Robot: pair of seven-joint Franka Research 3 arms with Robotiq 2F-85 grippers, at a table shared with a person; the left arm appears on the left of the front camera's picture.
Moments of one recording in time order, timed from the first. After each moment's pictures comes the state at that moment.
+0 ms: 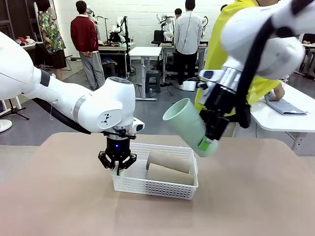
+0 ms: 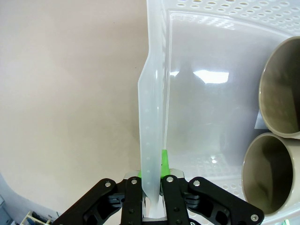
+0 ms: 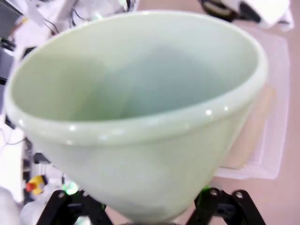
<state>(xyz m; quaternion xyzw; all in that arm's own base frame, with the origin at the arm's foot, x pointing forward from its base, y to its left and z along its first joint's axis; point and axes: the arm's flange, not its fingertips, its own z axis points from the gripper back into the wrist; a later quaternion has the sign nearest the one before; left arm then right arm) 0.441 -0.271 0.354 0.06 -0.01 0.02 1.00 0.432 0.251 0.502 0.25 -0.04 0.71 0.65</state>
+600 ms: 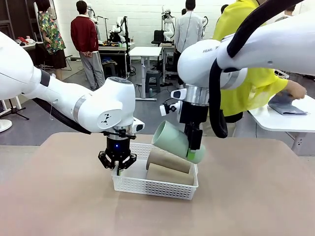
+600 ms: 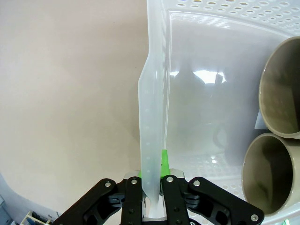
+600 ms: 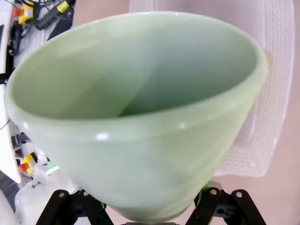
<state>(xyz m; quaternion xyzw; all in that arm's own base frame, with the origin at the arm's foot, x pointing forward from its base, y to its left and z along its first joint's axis) 0.441 -0.271 0.354 0.06 -0.01 0.02 1.00 0.472 0.317 0.443 0.13 0.06 0.72 0.68</state>
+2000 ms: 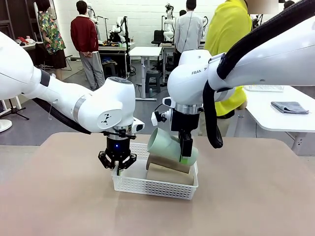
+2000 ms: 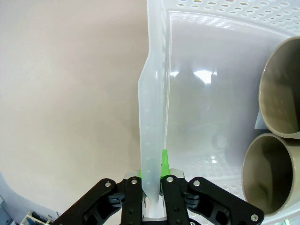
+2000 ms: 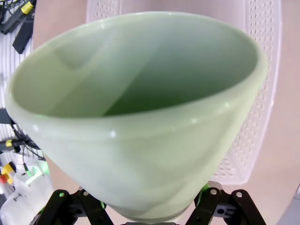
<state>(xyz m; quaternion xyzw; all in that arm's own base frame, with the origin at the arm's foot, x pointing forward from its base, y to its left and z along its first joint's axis) 0.441 -0.271 0.354 0.06 -0.01 0.02 1.00 0.468 0.338 0.420 0.05 0.02 0.71 0.70</state>
